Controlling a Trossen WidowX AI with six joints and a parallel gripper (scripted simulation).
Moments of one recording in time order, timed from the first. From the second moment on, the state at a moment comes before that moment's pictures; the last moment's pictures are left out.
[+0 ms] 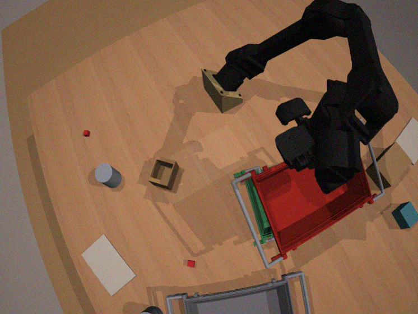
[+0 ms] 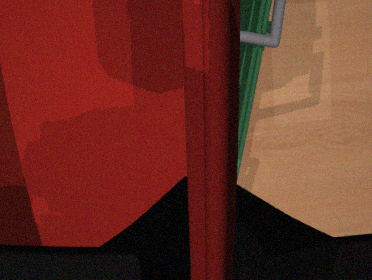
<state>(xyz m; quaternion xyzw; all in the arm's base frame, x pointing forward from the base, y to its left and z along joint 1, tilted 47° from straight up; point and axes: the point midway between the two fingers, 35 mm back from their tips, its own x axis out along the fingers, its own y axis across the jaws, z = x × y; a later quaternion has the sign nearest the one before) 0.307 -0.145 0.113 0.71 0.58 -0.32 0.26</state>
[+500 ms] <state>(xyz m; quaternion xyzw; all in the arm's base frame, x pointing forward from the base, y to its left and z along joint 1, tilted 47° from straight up) 0.312 -0.124 0.093 0.71 0.58 -0.33 0.22</state>
